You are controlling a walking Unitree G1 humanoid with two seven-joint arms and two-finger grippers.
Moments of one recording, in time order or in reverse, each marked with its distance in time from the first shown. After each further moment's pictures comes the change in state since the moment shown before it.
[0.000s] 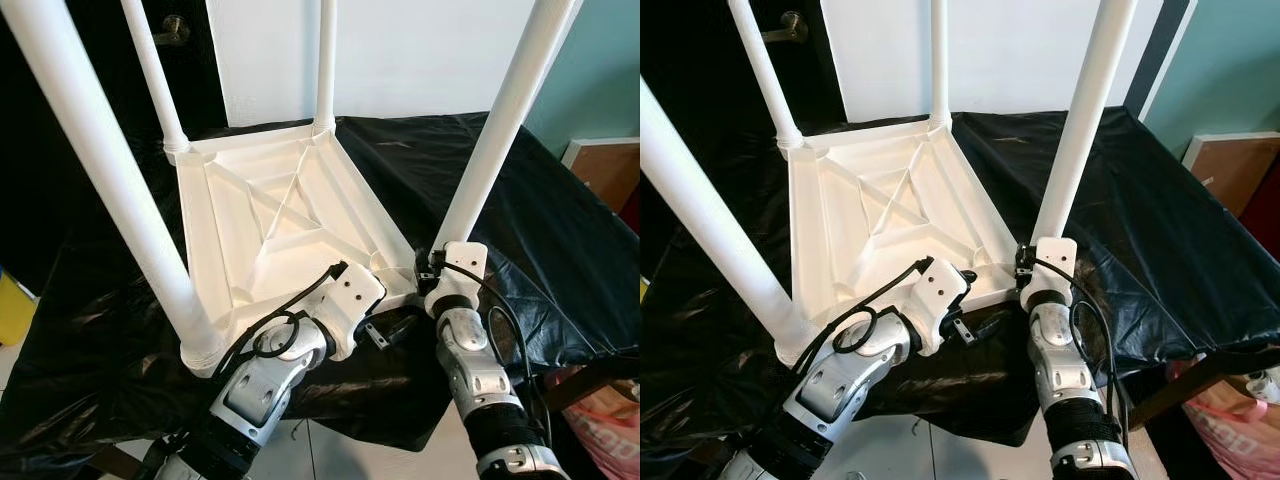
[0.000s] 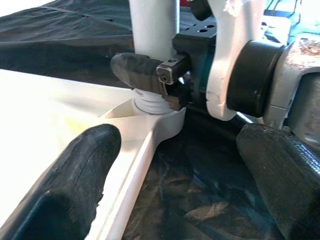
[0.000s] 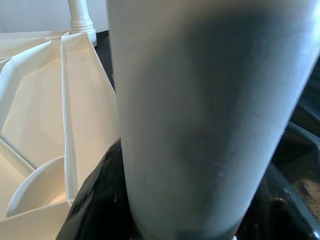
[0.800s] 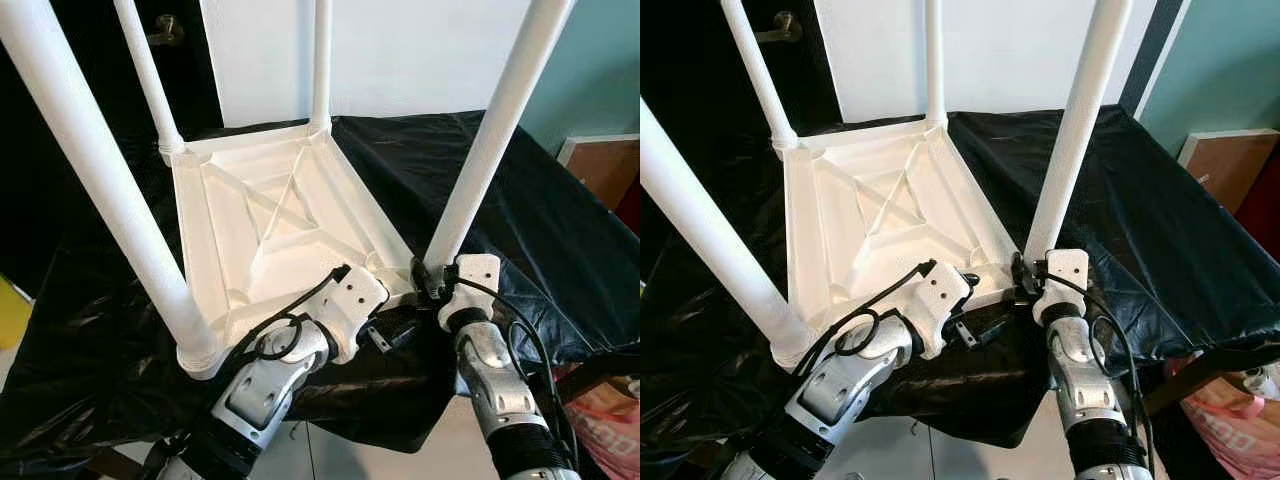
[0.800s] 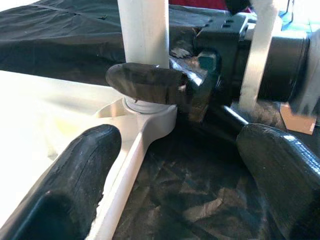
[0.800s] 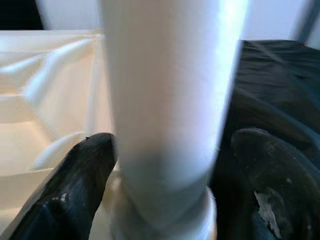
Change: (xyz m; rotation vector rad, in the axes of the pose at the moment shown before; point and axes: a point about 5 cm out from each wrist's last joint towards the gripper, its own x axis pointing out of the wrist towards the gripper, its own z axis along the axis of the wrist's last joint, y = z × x) left arm 0.000 -0.003 -0.002 -0.004 0.003 -0.008; right arm -0.011 -0.030 0.001 -0.038 -0.029 0.247
